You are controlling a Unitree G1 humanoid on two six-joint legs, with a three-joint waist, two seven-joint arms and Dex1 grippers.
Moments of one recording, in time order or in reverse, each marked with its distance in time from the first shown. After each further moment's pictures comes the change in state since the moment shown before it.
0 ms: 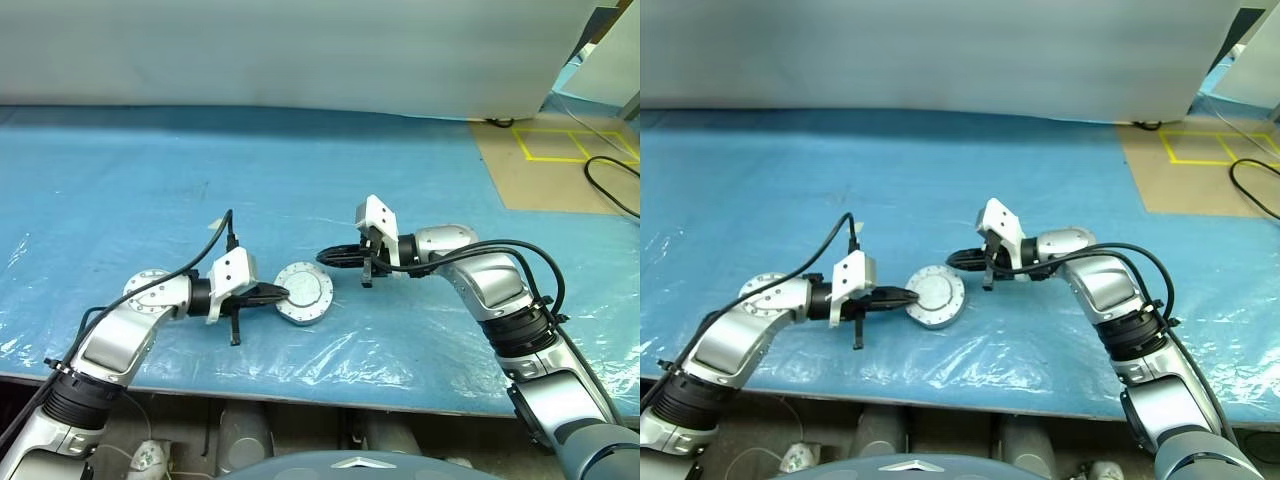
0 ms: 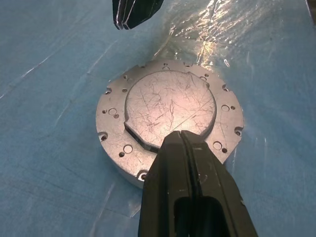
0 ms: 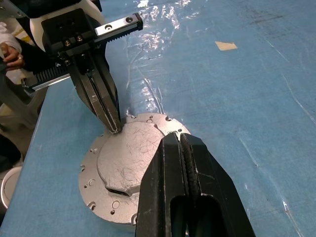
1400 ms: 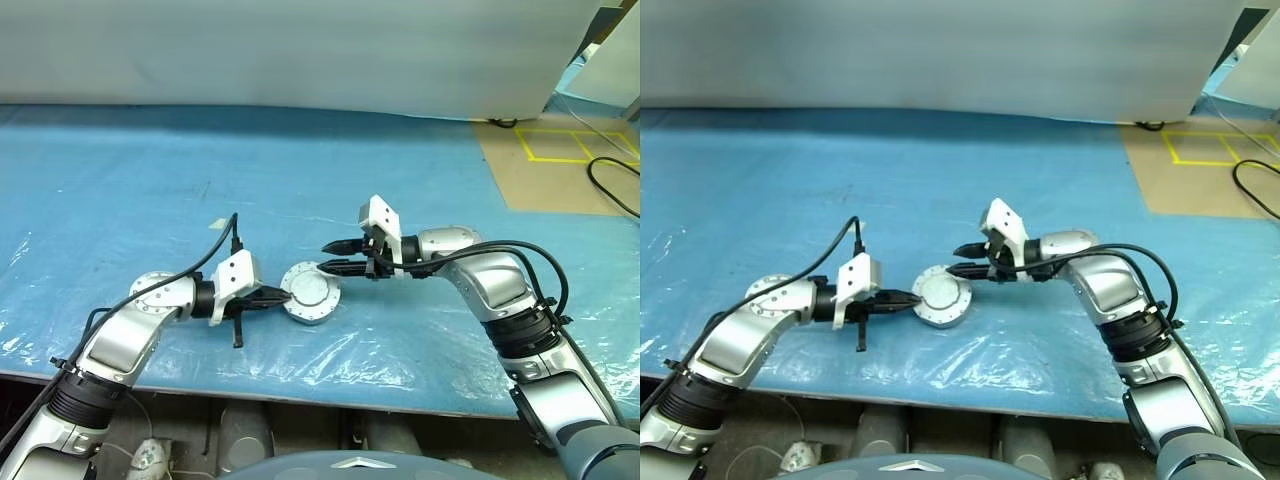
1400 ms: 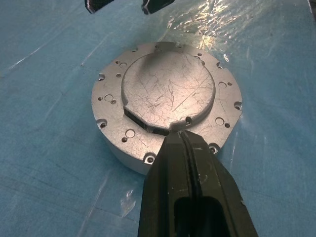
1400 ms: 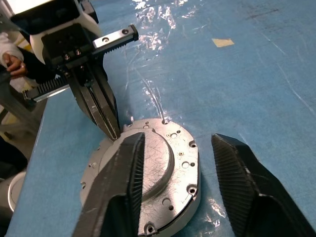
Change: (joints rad) left arm -0.007 -0.040 -0.030 0.004 0.015 0.003 0.013; right arm 0.000 -0.010 -0.062 0.000 0.075 0.103 -0.013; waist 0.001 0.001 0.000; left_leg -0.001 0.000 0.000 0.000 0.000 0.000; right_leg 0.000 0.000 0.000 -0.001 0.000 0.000
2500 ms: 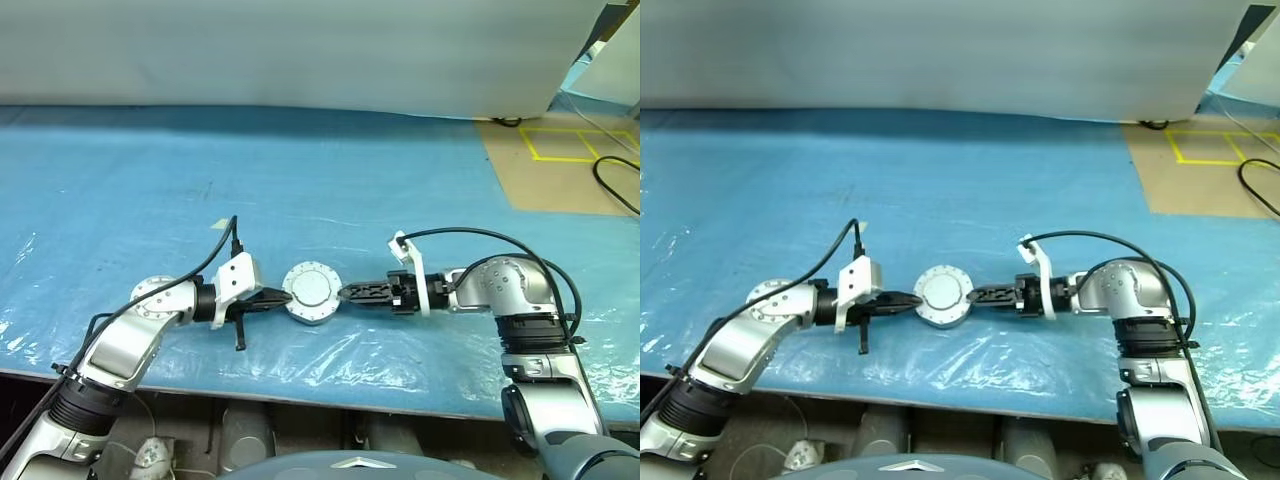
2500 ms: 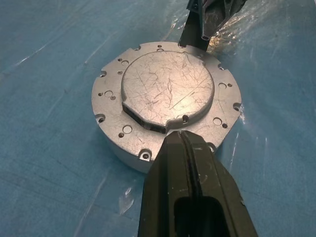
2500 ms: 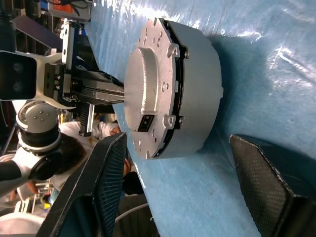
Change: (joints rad) left arm 0.036 -0.006 0.005 -0.033 -0.002 0.001 0.027; right arm 0.070 0.108 -0.281 0.177 0.327 0.810 -0.235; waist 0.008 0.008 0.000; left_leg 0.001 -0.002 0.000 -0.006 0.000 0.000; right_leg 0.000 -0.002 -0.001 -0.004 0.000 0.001
